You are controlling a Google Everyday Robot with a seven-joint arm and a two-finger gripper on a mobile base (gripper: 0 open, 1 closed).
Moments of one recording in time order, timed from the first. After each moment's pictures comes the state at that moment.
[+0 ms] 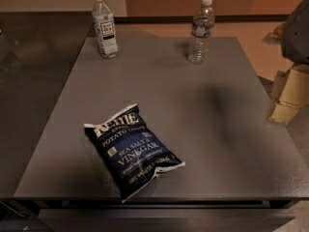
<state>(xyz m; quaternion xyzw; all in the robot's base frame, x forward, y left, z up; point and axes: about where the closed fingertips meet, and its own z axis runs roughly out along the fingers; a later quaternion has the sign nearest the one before) 0.438 -0.217 0.976 -0.60 0.78 -0.03 0.16</state>
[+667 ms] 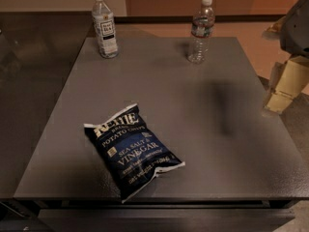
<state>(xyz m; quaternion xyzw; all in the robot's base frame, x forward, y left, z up) 0.461 -0.222 0.975 -0.59 0.78 -0.02 0.18</state>
